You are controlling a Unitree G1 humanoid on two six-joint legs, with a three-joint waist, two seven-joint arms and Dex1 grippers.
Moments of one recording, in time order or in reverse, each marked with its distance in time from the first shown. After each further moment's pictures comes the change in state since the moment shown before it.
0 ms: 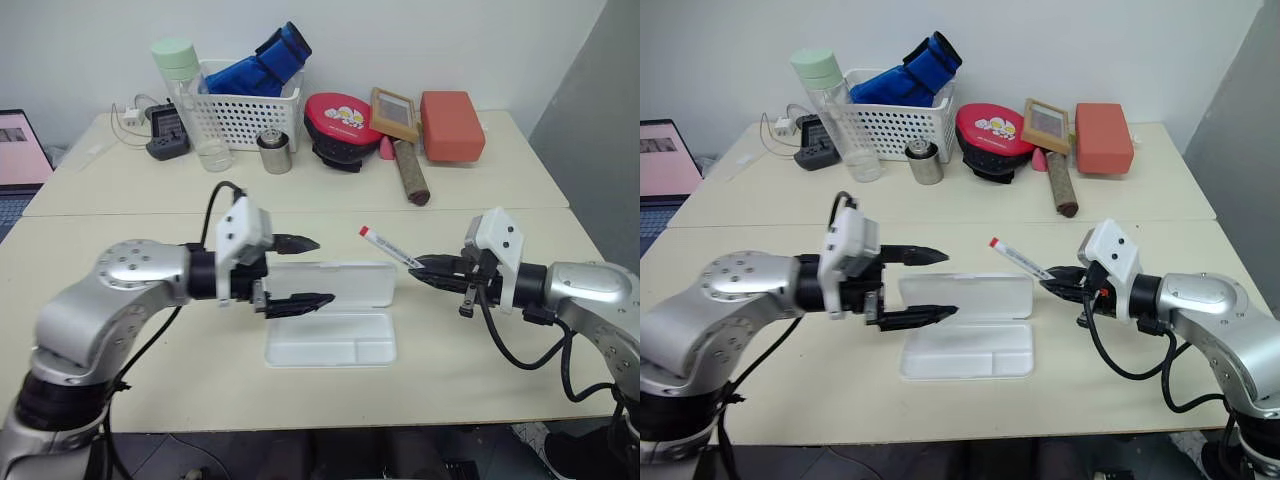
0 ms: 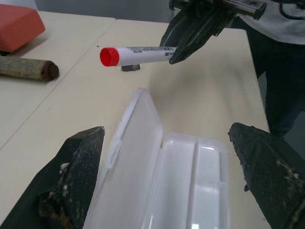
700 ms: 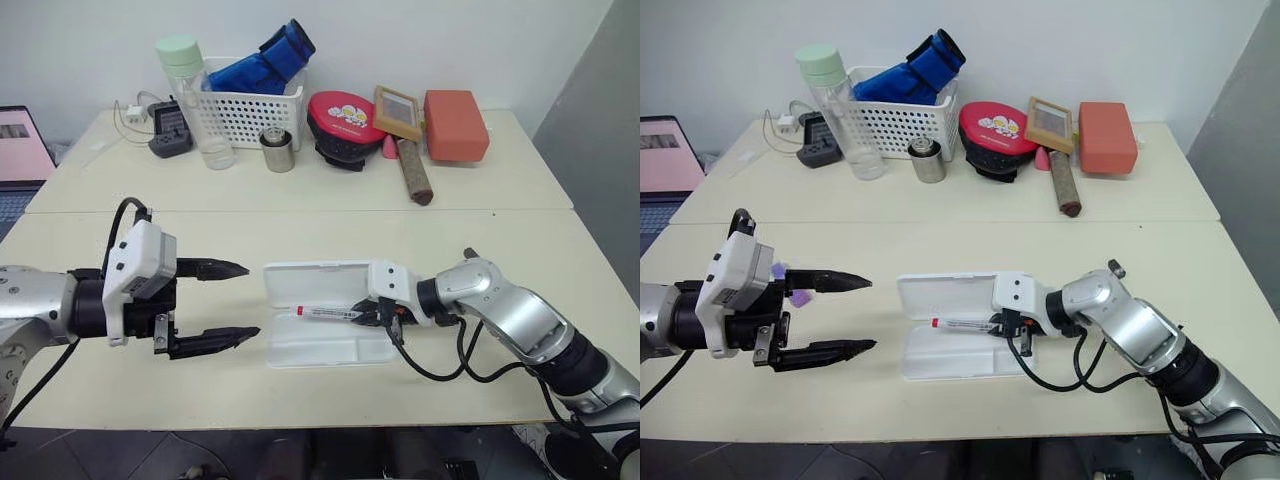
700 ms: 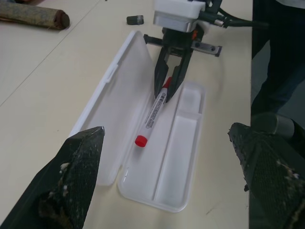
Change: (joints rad) left arm 0.356 0.187 0.357 -0.084 -0.074 -0.025 -0.156; right arm -0.234 0.162 0.617 0.348 -0.396 -0.199 0.146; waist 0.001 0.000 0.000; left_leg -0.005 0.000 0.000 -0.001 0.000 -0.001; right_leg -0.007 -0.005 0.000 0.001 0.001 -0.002
